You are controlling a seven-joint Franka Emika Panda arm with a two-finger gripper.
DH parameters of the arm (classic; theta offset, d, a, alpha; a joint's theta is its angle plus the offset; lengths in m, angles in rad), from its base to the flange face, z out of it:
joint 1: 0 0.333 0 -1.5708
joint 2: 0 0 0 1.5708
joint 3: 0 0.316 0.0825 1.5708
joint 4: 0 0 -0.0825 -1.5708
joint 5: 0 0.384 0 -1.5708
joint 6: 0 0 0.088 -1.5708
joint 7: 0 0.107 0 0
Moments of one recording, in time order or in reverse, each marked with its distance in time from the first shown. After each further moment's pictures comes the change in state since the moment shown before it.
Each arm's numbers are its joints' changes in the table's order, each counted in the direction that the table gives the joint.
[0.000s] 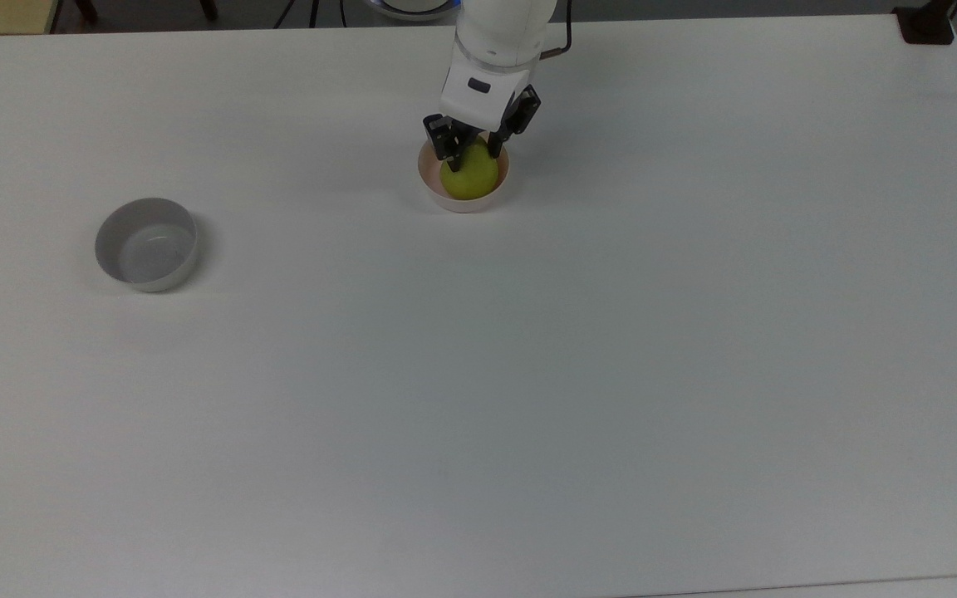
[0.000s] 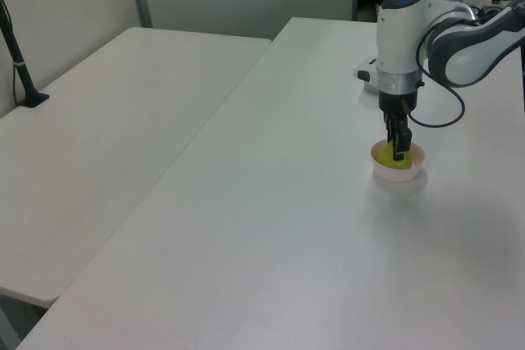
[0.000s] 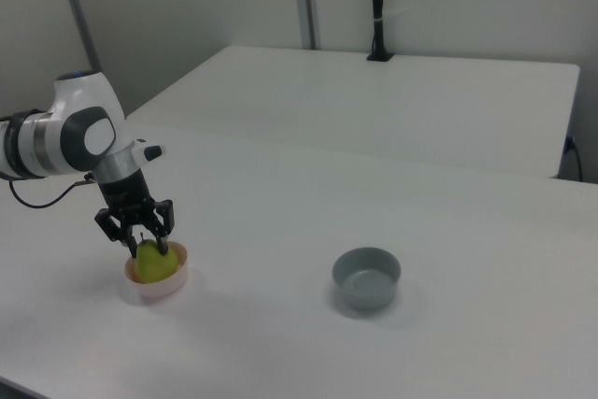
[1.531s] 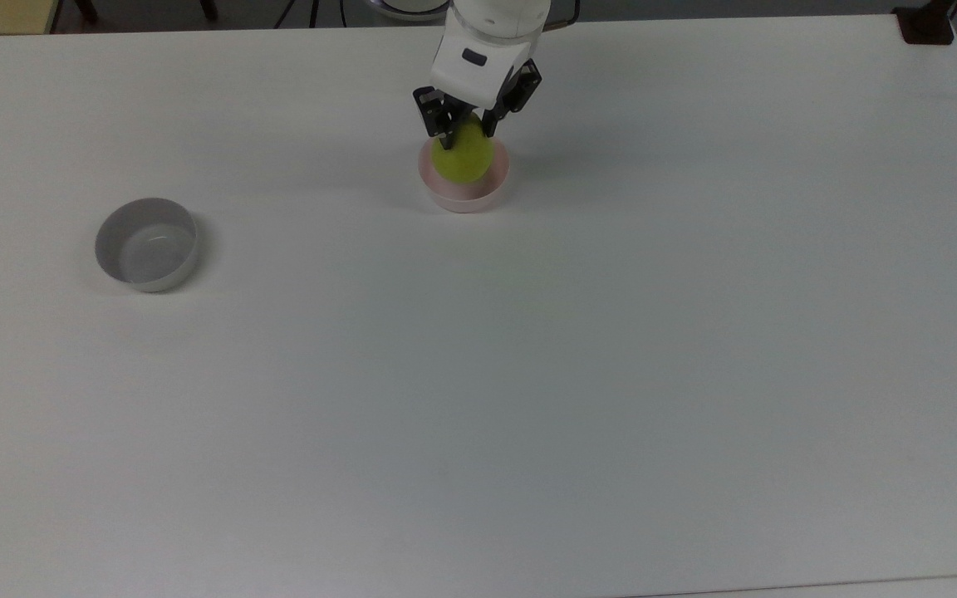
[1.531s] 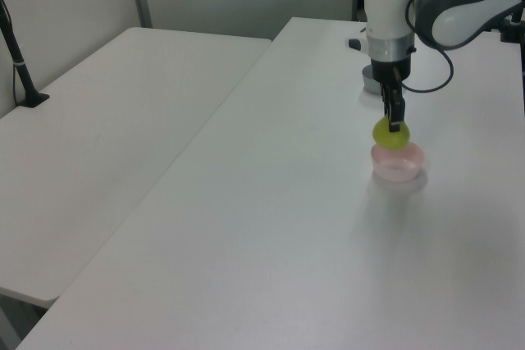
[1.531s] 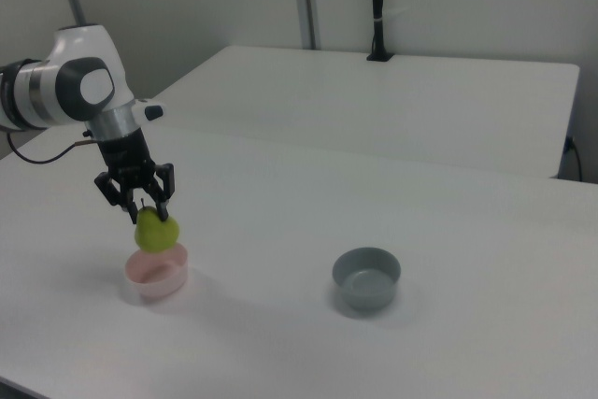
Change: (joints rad) arm -0.004 -0.002 -0.010 0.196 0.000 0.233 0.001
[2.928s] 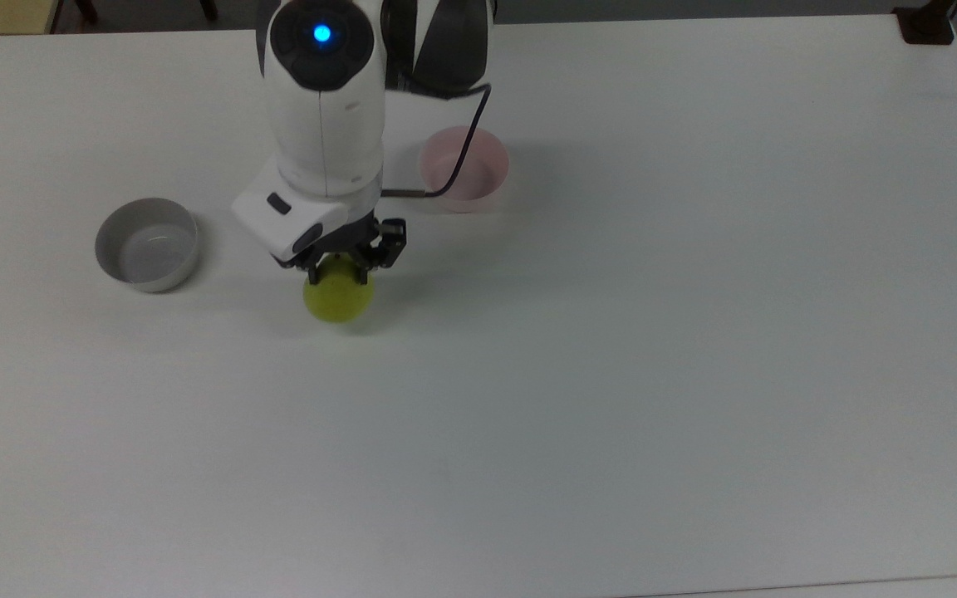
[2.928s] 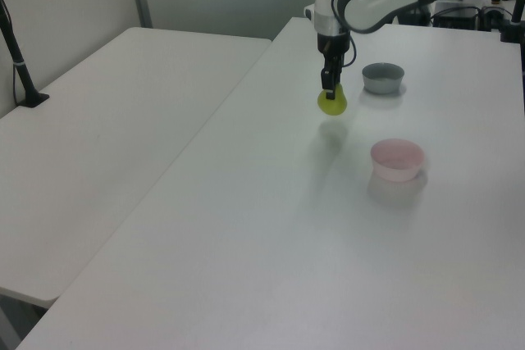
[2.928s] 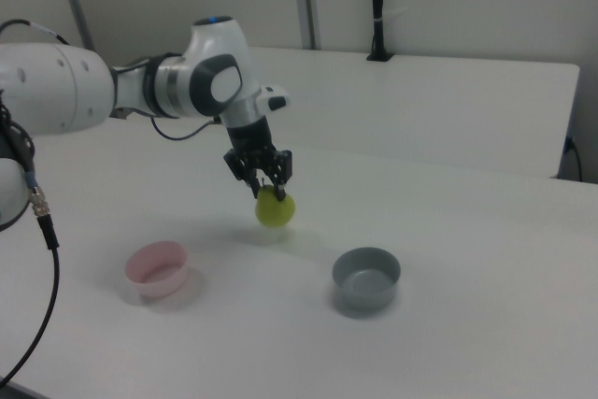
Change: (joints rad) arm -0.153 0.450 -0.111 0.514 0.013 -0.063 0.076
